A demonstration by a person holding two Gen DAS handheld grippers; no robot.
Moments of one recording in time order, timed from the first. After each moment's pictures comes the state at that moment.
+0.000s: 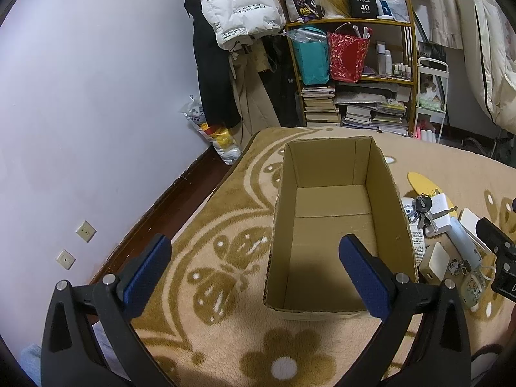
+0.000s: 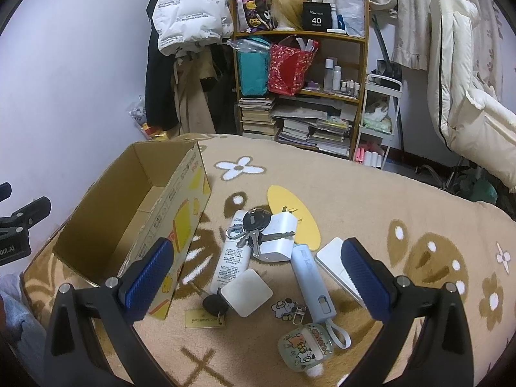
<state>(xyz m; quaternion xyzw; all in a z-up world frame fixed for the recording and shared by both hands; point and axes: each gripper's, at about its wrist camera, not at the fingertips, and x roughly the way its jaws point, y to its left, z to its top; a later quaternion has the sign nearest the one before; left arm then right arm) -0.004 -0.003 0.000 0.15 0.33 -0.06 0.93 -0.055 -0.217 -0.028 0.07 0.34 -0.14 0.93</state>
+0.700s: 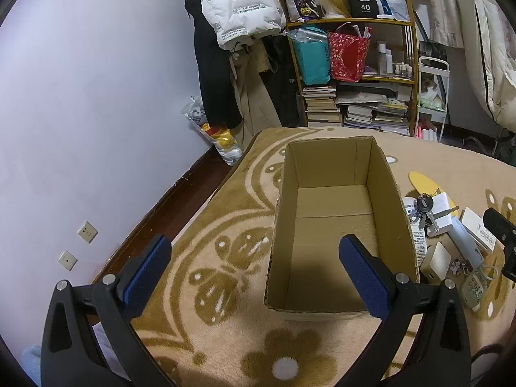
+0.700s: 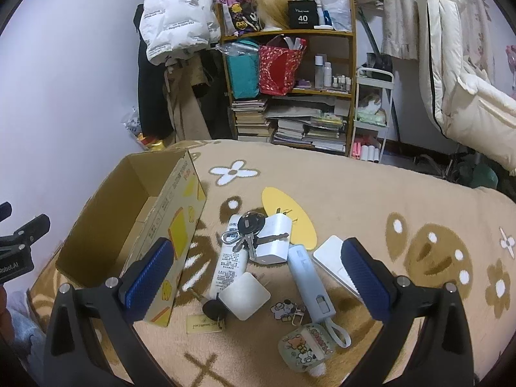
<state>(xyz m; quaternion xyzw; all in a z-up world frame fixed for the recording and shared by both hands) -0.005 -0.003 0.001 0.16 0.33 -0.06 0.93 -0.056 -0.230 -0.029 0.11 0.34 -0.15 0.92</state>
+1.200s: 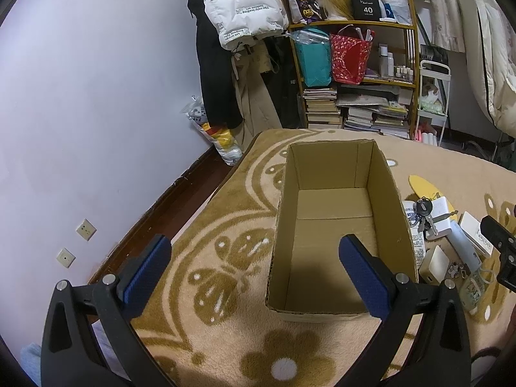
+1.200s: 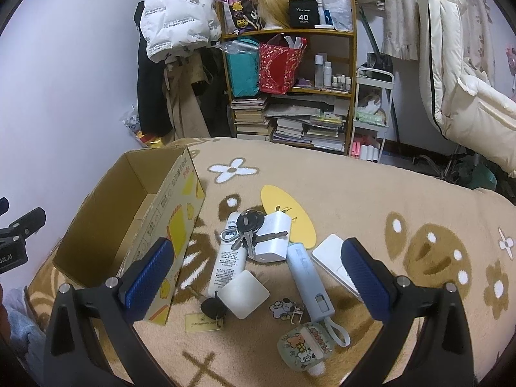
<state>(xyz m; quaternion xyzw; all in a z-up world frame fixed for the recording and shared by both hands) -0.003 -0.001 0.003 0.15 0.33 -0.06 0.93 -0.057 -0.230 -0.030 0.11 0.34 -0.15 0.92</state>
